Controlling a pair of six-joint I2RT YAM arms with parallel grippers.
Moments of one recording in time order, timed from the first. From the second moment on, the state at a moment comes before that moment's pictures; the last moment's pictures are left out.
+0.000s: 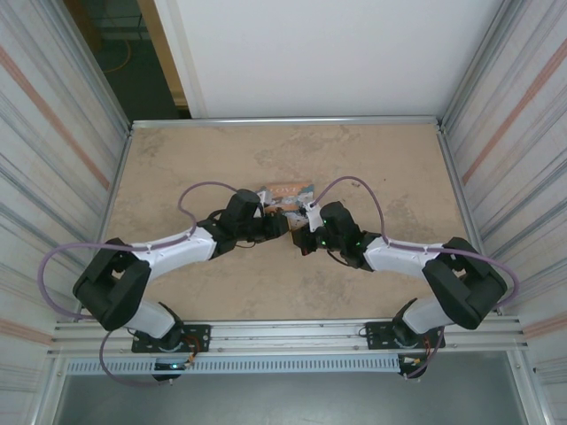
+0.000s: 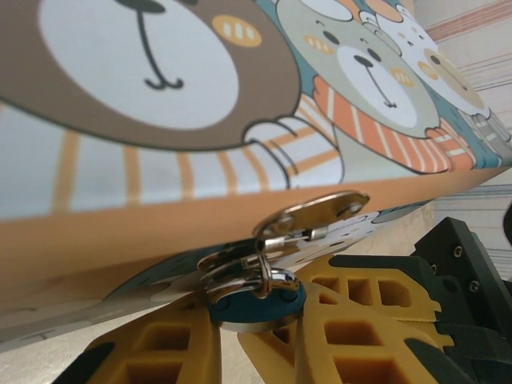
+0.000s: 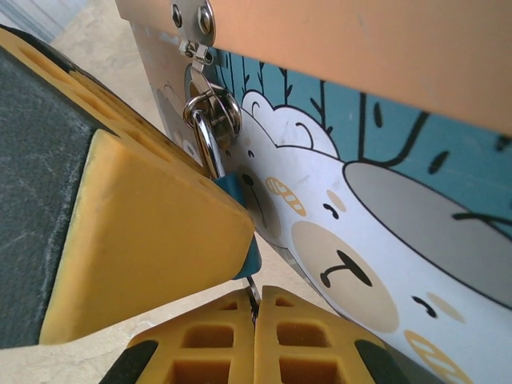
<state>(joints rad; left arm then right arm) -0.72 1.48 0.77 0.05 0.30 -0.87 0.74 1.45 0.59 0.29 -0.24 0.34</state>
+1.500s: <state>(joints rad) -0.56 1.14 0.55 -0.12 0.38 -0.83 0.93 1.74 0.50 0.76 -0.05 0.59</state>
